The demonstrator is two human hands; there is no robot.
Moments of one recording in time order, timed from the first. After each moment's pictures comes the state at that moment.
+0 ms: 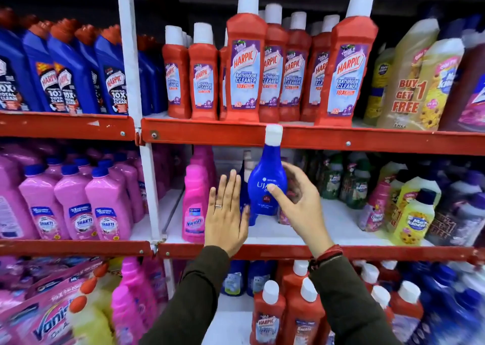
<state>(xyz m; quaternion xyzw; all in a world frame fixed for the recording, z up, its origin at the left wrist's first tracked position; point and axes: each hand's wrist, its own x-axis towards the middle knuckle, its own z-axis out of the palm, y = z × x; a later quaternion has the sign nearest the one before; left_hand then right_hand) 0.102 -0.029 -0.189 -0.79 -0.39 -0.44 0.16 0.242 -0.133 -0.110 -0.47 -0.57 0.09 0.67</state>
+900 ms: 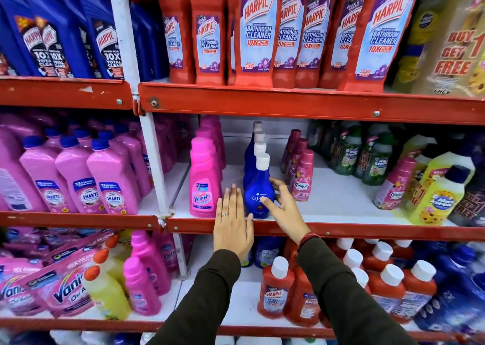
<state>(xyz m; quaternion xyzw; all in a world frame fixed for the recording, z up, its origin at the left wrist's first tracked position) 0.103 -0.032 -0.271 -0.83 -0.50 -0.24 0.03 0.252 -0.061 -0.225 -0.54 -0.55 0.27 0.58</state>
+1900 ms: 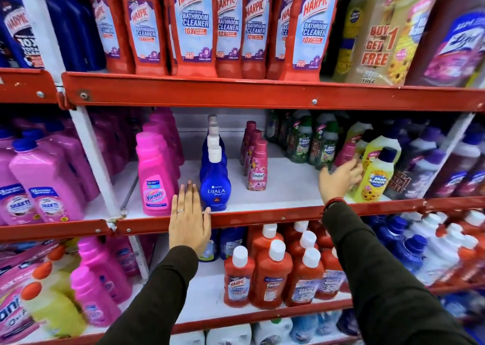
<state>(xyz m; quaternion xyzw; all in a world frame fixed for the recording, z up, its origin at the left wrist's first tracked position) 0.103 -0.034 -0.267 -0.83 -0.50 -0.25 0.04 0.436 -0.121 -0.185 -0.81 -0.19 -0.09 0.55</state>
